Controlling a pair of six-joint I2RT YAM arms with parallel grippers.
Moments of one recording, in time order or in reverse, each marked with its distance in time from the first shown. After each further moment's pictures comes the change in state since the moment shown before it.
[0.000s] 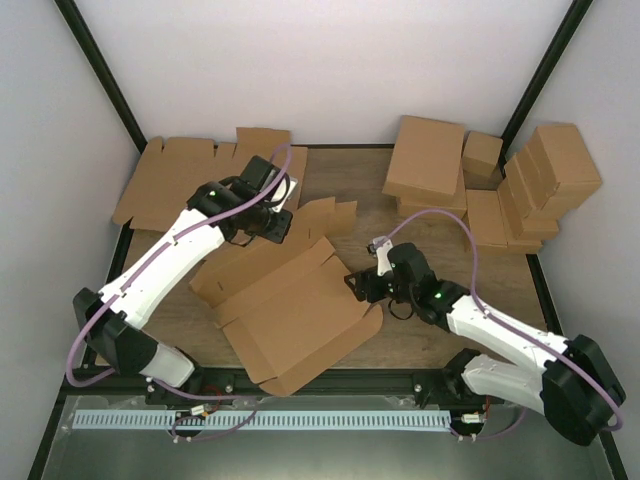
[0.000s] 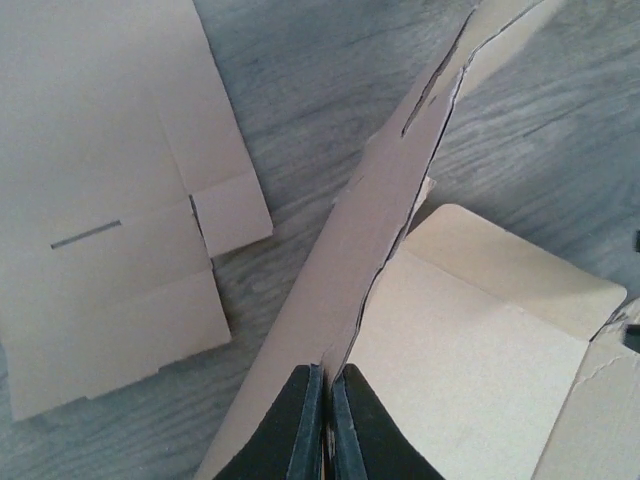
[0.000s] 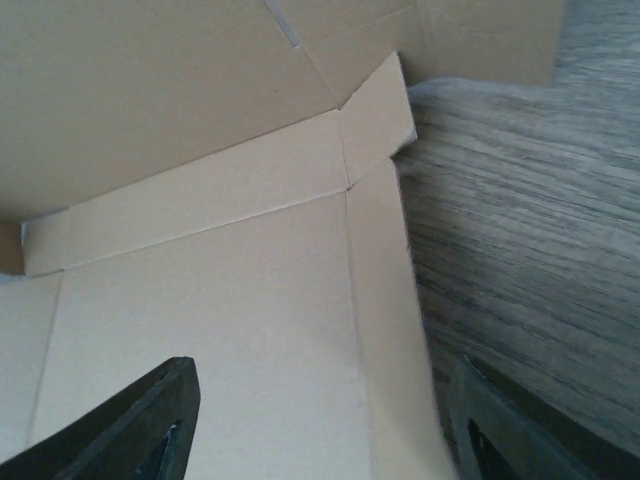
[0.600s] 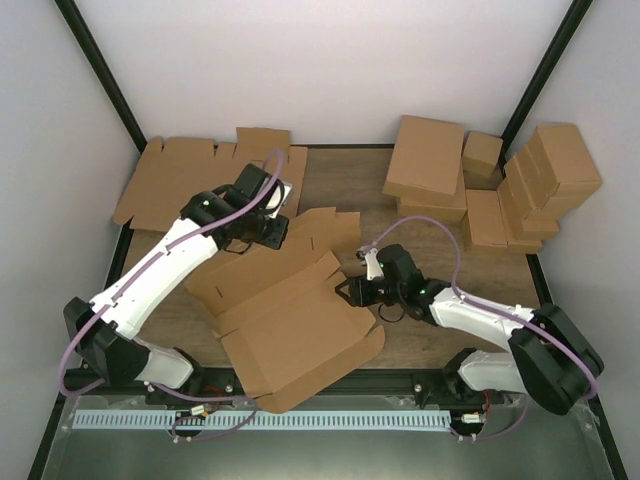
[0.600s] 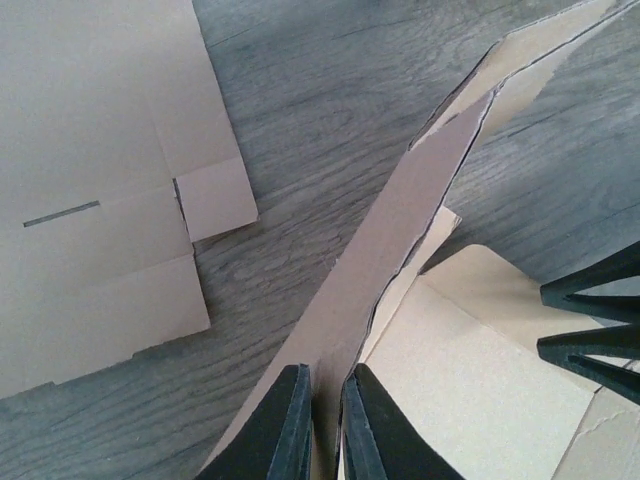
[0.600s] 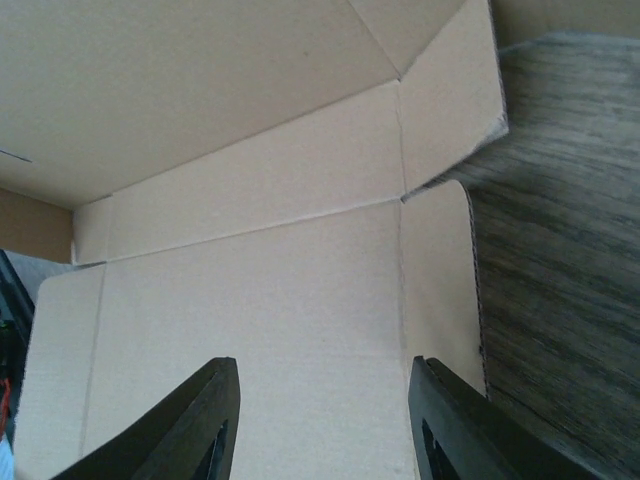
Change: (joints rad) left arm -0.012 -0.082 -0.088 0.023 0.029 -0.069; right arm 0.000 0.204 -0.024 0.164 -0.218 0.125
